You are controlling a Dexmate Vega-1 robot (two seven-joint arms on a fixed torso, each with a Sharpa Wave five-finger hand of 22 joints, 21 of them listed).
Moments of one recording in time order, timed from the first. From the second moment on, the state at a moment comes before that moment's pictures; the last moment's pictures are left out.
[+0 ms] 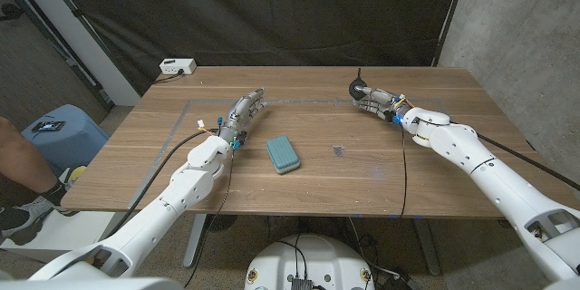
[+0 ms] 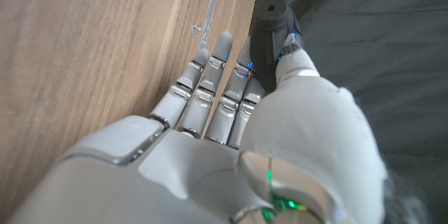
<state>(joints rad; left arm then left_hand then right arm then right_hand) 0.89 0.50 0.41 -1.39 -0.66 -0.26 -0.05 0.55 0.19 0.61 -0.06 0.20 0.21 0.06 0.19 0.19 0.09 0.07 0.21 0.19 0.06 0.09 0.18 0.17 0.22 0.08 0.21 0.17 -0.75 -0.61 -0.37 -1.51 0.88 -0.28 -0.04 1.11 0.02 0.23 -0.12 0.18 1.02 -0.03 0.29 0.25 0.99 -0.11 0.64 0.37 0.81 -0.09 0.46 0.42 0.63 -0.06 0.23 0.18</state>
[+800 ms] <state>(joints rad) 0.89 0.50 0.42 -1.40 -0.65 -0.25 -0.04 0.55 0.19 0.60 -0.06 0.20 0.21 0.06 0.19 0.19 0.09 0.07 0.21 0.19 0.06 0.09 0.18 0.17 0.22 0.08 0.21 0.17 -0.76 -0.63 -0.36 -1.49 0.91 -0.27 0.03 1.05 0.02 0.21 -0.11 0.18 0.95 -0.01 0.25 0.24 0.92 -0.08 0.62 0.37 0.76 -0.08 0.44 0.43 0.60 -0.04 0.22 0.18</state>
